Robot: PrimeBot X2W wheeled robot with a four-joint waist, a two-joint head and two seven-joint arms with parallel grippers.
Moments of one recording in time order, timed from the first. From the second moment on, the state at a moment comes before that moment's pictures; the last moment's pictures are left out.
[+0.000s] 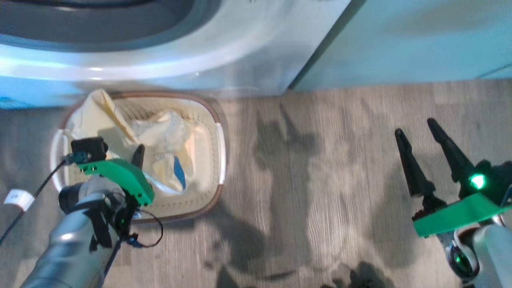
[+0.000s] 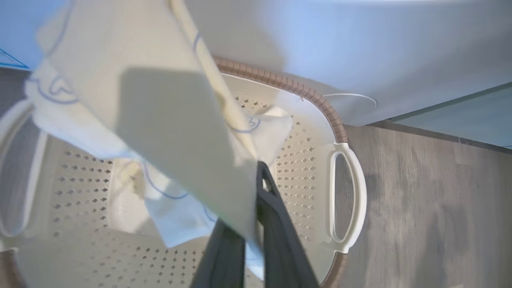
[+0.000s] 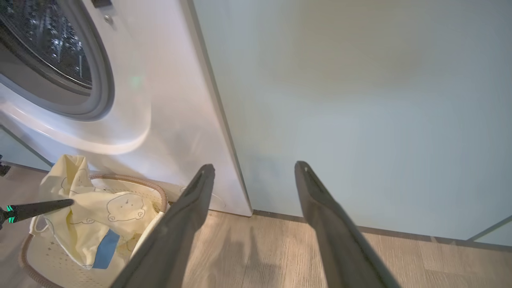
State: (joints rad) left arm -0.65 0.28 -0.54 0.97 -0.91 -0.13 -0.22; right arm -0.26 -0.19 0.23 0.14 0.31 0.13 -0.26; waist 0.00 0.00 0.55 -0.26
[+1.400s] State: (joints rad) left arm -0.04 0.39 -0.19 0.13 -0.60 0.03 -0.24; right arm 0.04 -0.19 0.13 0.16 0.32 0.13 -0.26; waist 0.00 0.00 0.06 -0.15
